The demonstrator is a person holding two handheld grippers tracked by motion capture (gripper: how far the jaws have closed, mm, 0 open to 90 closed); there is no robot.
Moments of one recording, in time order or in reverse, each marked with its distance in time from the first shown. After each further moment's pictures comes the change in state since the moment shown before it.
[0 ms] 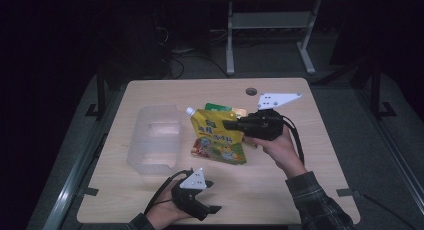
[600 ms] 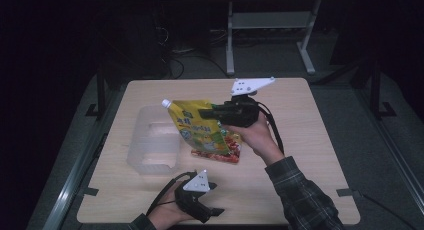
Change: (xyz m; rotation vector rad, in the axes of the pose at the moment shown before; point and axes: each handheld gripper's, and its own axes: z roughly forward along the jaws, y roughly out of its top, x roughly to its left) left arm -0.005 0.002 0.008 0.003 -0.026 0.031; right arm 0.005 0.041 0.049 -0.006 0.056 -0.031
